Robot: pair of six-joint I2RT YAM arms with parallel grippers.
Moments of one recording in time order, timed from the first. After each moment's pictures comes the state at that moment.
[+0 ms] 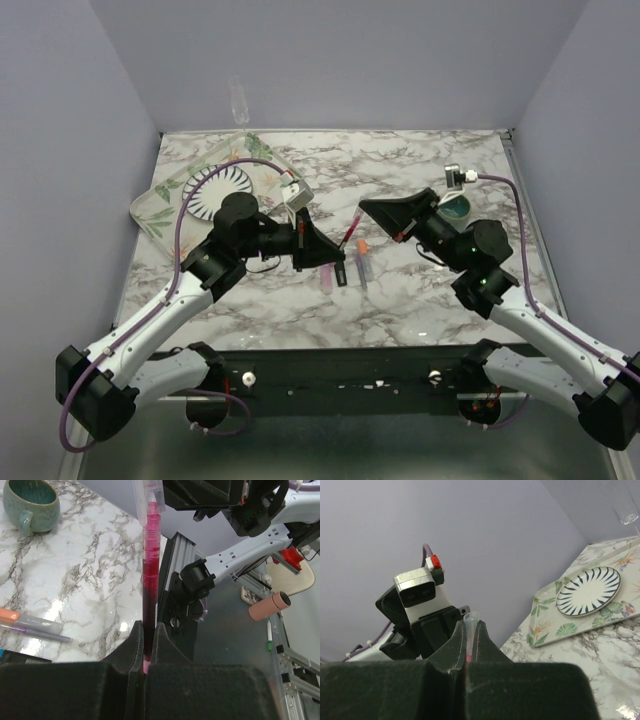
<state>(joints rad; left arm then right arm) -0.64 1.02 0.90 0.01 0.79 -0.44 0.67 0.92 0.71 0.54 -0.23 0.86</state>
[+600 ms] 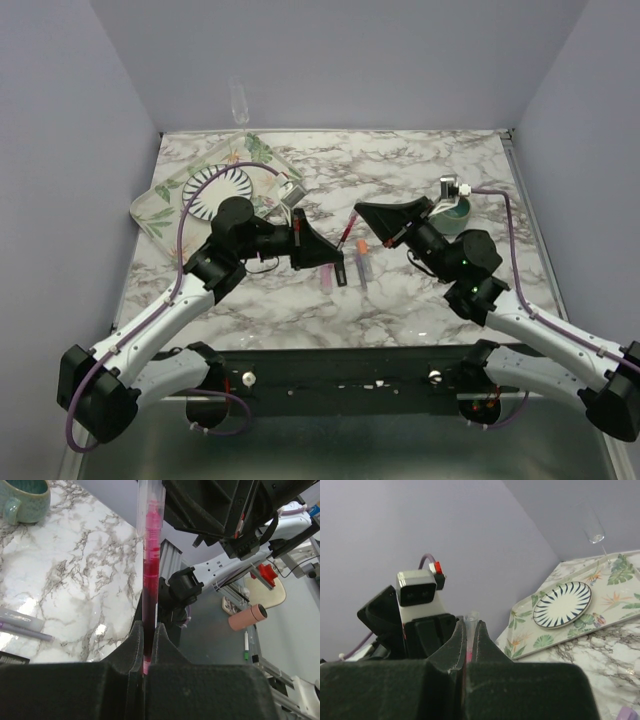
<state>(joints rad) -0.60 1.02 0.81 0.13 0.82 -0.62 0.80 0.93 0.66 0.61 0.00 0.73</state>
